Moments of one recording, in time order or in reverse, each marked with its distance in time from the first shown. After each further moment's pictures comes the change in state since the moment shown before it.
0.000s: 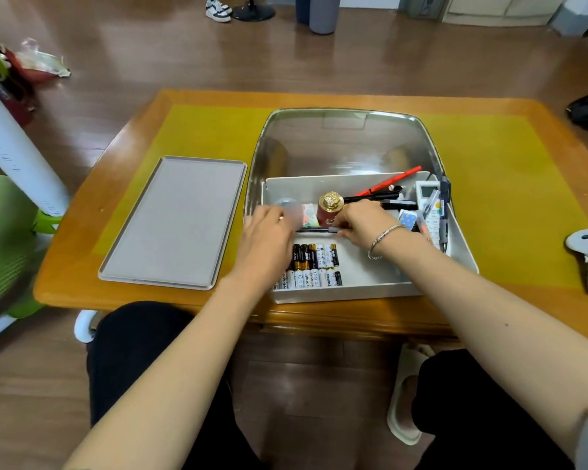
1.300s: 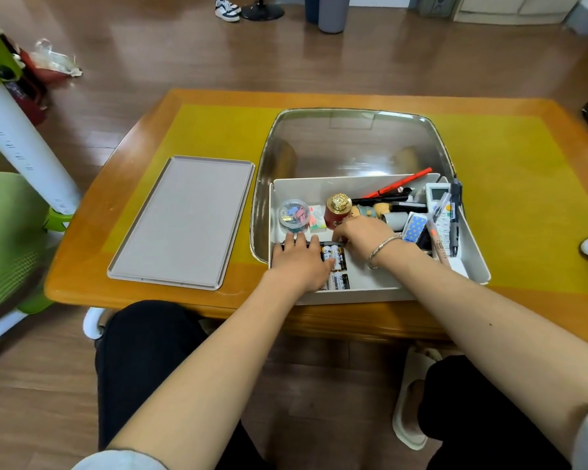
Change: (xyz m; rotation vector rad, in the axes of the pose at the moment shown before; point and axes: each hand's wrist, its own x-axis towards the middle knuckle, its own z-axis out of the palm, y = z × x) left_hand 0.011 0.032 0.028 0.090 -0.693 -0.201; right_hand 0.019 0.003 0.036 -0.147 -0.092 -0.064
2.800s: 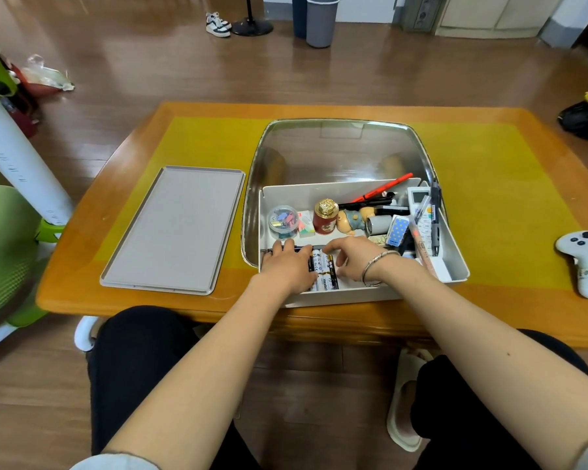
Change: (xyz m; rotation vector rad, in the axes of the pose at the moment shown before) left_hand -0.001 -0.004 0.002 0.014 0.017 0.046; right_hand -0.051 -0.016 -0.013 0.426 -0.102 0.114
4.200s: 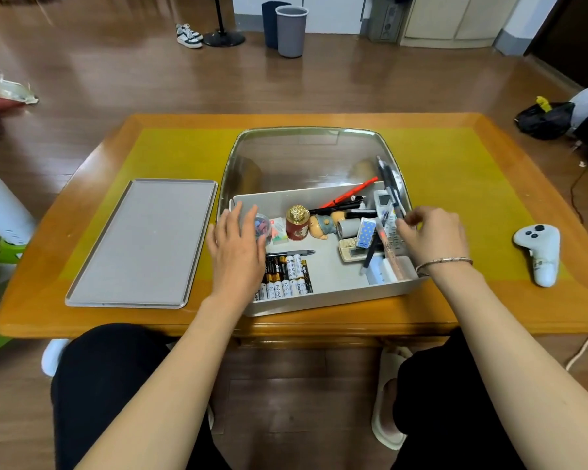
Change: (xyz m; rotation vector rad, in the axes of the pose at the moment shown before) left_hand -0.020 -0.017 -0.007 -0.225 0.789 -0.014; right_hand -0.073 0.082 -0.050 -0.006 0.828 0.437
